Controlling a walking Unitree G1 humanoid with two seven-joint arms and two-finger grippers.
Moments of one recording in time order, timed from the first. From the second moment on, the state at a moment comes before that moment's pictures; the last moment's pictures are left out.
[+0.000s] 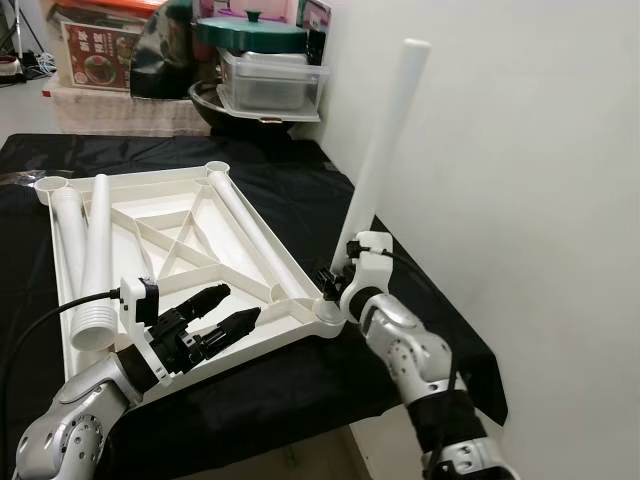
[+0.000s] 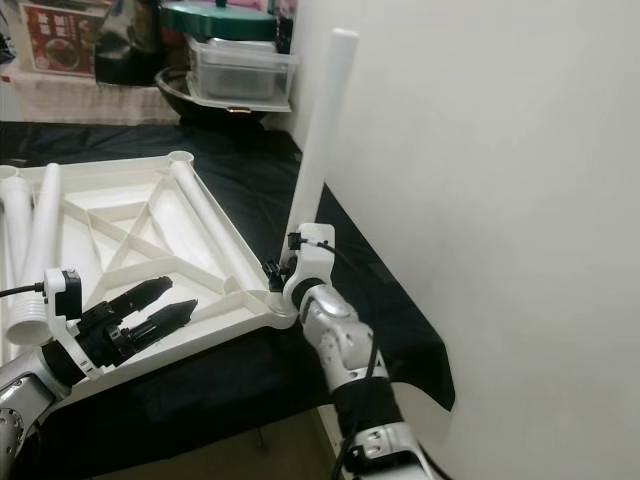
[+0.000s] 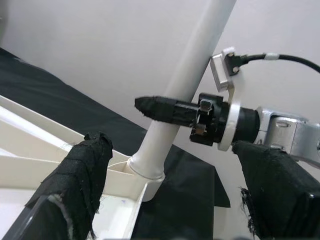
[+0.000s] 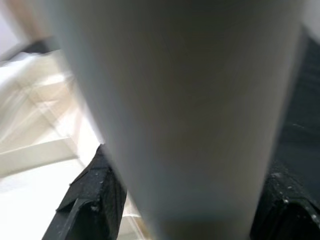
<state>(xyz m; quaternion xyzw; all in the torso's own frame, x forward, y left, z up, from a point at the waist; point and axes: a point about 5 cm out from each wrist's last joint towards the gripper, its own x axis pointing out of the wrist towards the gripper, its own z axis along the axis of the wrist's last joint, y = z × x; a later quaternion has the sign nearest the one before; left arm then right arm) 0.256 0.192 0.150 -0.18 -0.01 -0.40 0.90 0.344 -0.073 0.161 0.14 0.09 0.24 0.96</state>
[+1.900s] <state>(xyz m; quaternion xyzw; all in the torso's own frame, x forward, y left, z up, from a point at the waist) 0.257 0.192 0.150 -0.18 -0.01 -0.40 0.90 0.314 -0.020 0.185 0.08 0.04 0.46 0.88</state>
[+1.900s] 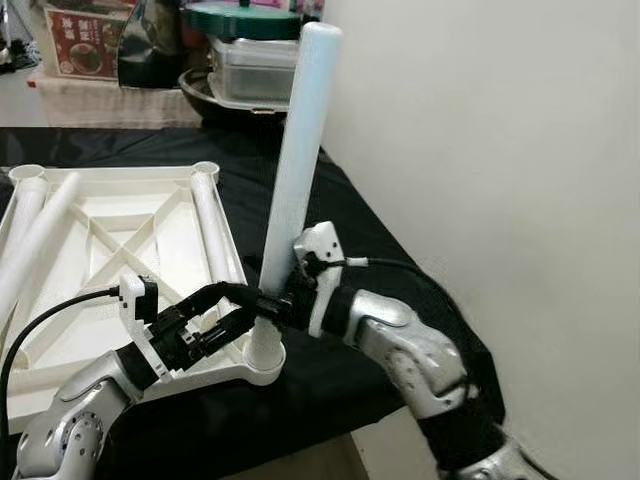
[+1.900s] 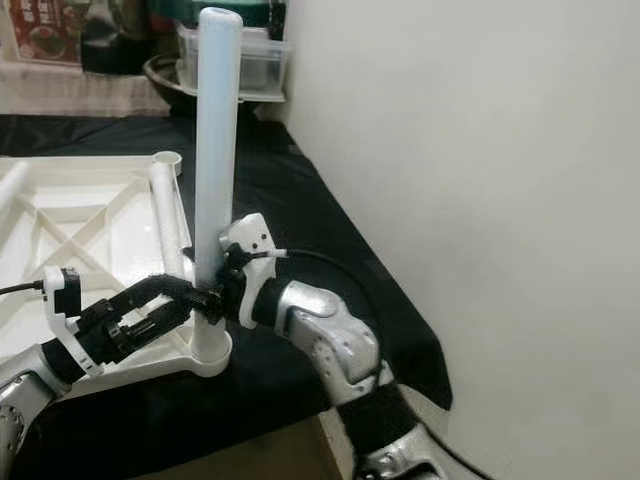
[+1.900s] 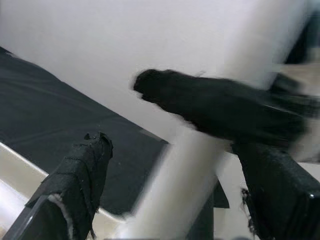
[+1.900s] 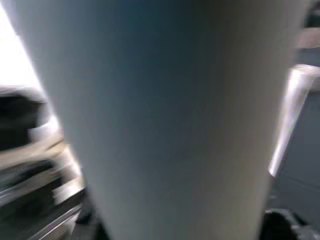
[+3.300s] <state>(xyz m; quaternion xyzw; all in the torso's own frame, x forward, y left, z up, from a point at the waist) 0.258 0.191 0.152 -0.18 -0.02 -0.41 0.90 0.349 -0.045 0.186 0.11 0.08 0.21 0.97</state>
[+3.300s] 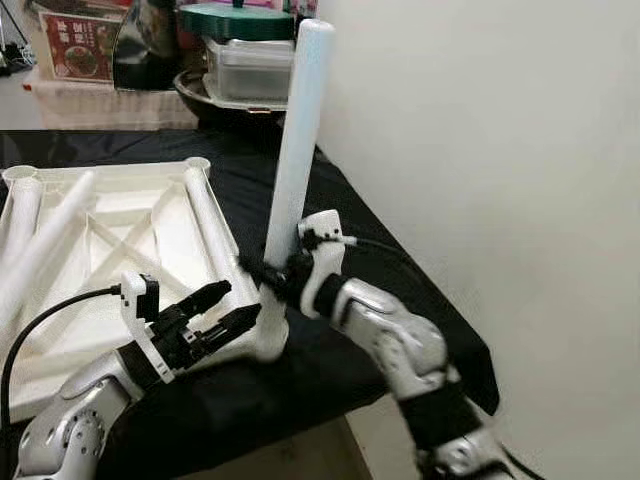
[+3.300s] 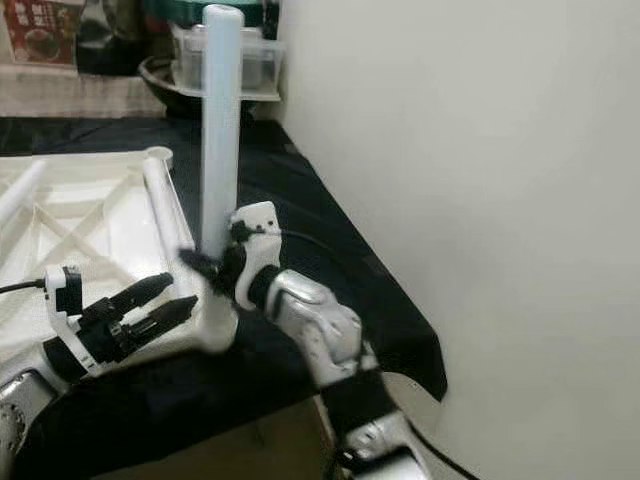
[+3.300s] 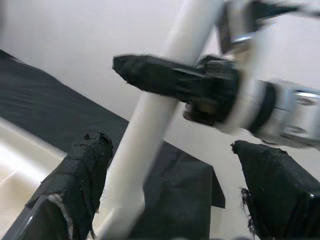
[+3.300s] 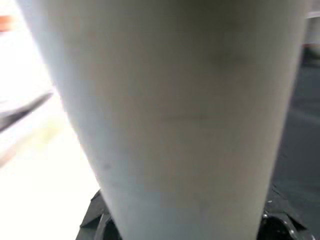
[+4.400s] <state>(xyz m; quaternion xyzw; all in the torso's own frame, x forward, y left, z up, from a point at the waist) 0.258 0.194 0.152 -0.18 -0.02 -0.40 0.90 0.309 -0.031 0.185 0.10 0.03 0.50 0.86</state>
